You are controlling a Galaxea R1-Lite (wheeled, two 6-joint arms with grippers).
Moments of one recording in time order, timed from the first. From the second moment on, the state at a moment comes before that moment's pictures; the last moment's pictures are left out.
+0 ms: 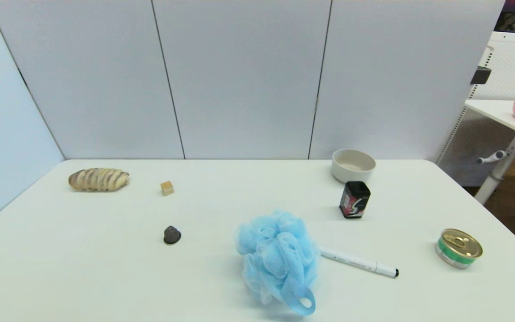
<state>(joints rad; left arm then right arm) 0.00 0.00 0.00 0.00 0.01 -0.01 0.00 0.00 0.00 0.00 -0.02 0.09</state>
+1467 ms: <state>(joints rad) 0.00 0.00 0.00 0.00 0.01 -0.01 0.36 0.97 -1.15 0.03 0.02 0.09</state>
